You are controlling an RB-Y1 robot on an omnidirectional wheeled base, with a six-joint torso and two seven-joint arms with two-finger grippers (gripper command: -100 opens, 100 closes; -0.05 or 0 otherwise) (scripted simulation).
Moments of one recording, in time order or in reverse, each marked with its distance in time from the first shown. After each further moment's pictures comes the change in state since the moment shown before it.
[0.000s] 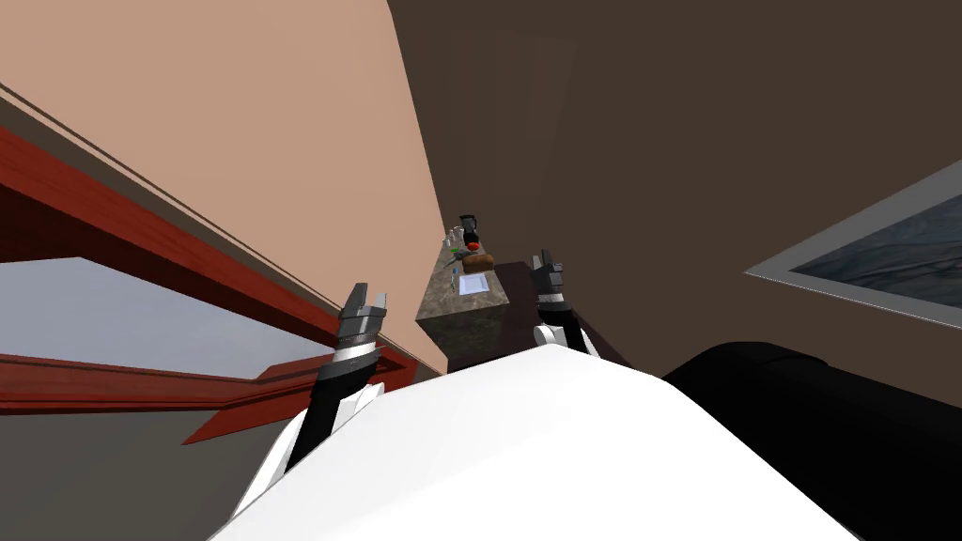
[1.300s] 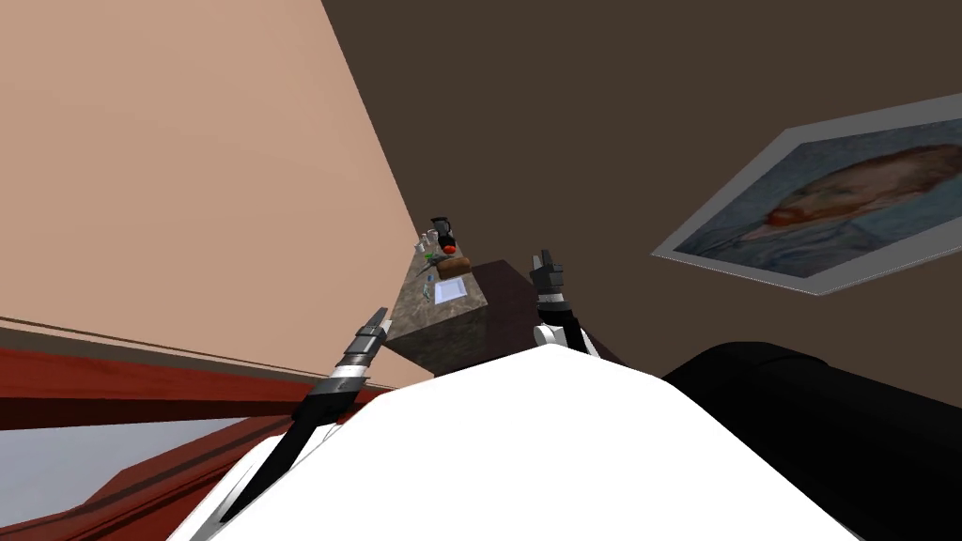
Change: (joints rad) left arm 0.135 0.353 0.004 0.128 0.073 0.125 0.059; right arm 0.000 0.000 0.000 0.000 0.000 0.000 0.000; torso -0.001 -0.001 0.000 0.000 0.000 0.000
